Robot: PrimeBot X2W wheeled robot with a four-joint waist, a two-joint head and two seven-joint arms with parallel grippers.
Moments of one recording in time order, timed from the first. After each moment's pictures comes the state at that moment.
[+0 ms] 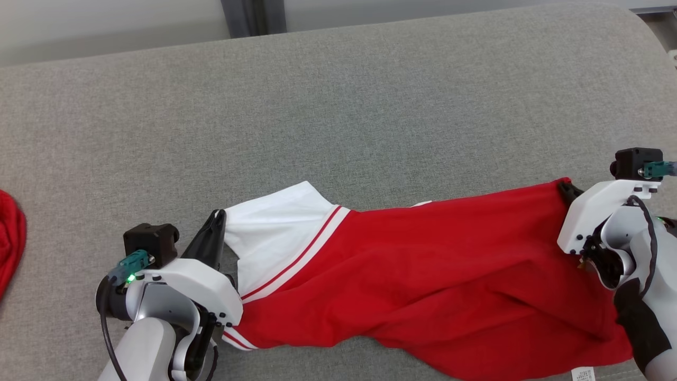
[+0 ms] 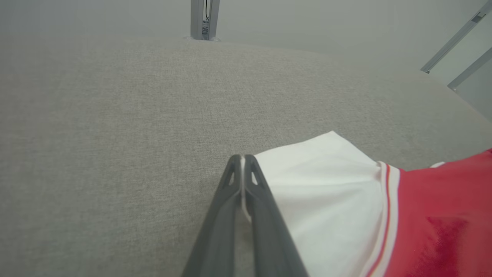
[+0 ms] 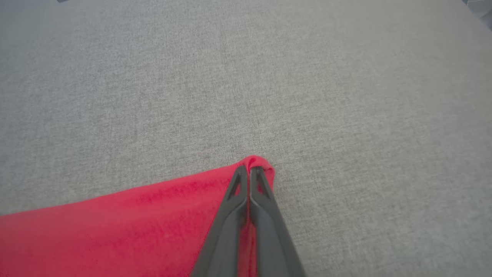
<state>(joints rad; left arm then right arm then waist) -0.25 0.16 -0.27 0.24 -0.46 0.09 0.07 -0.72 -0.22 0.17 0.99 0.43 0.13 0.16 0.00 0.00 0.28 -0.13</state>
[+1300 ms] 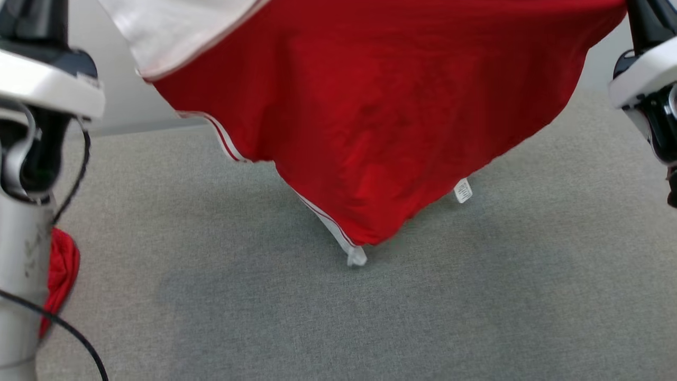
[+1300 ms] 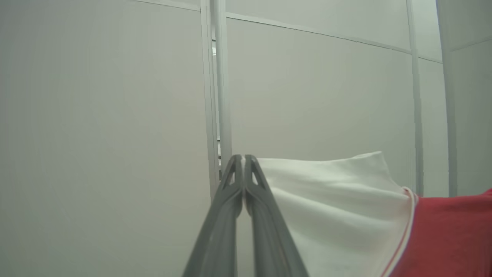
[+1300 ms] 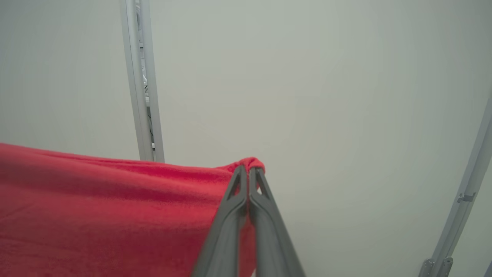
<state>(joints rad) -0.79 0.36 -0.14 0.21 -0.55 -0.08 -0.02 -1.01 -0.36 0.33 0.77 0.52 0.13 -0.14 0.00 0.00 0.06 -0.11</state>
